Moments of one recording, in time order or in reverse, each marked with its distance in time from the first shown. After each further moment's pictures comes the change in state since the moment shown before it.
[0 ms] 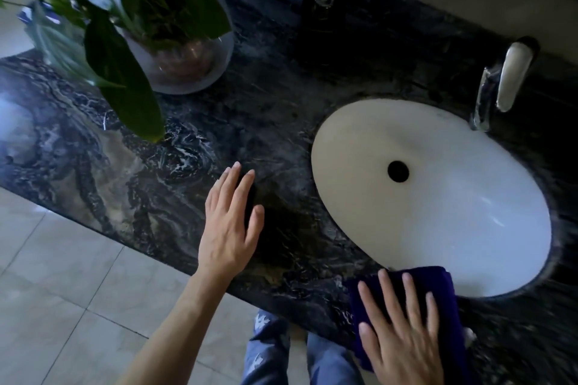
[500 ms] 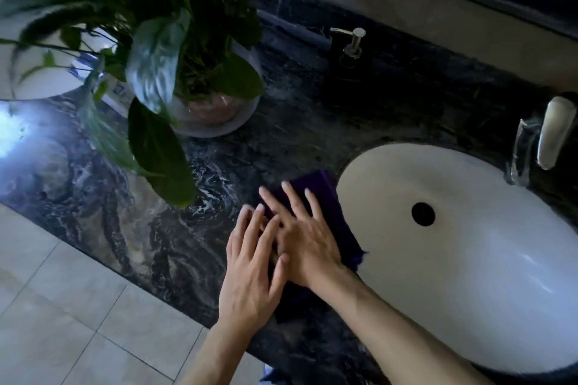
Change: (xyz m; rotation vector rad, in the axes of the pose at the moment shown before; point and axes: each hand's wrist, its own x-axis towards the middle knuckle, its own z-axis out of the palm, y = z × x) left_hand 0.005 0.004 0.003 0.032 -0.012 -0.014; right_hand 0.240 -0.144 -0.083 0.064 0.006 -0.527
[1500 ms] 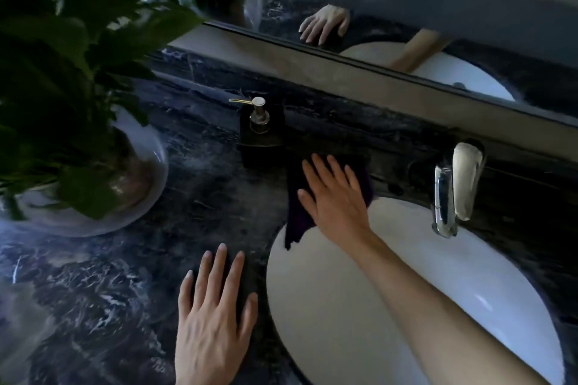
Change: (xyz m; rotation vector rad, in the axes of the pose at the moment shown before) left_hand 0.084 0.036 0.039 0.388 -0.114 -0.018; right_hand 0.036 0.232 -0.045 -0.012 0.265 0.452
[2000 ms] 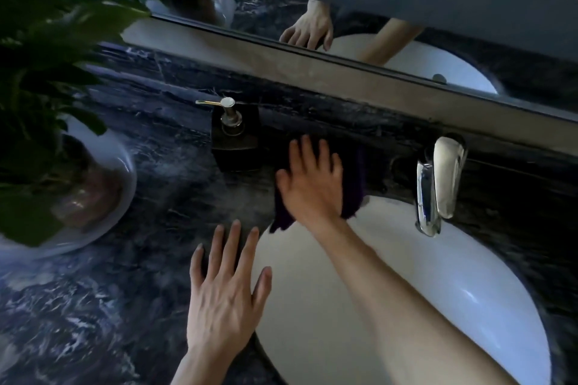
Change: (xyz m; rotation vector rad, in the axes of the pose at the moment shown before) left_hand 0.050 0.040 0.006 0.057 -0.042 0.088; right_hand 0.031 -0.016 -0.009 0.042 0.065 0.205
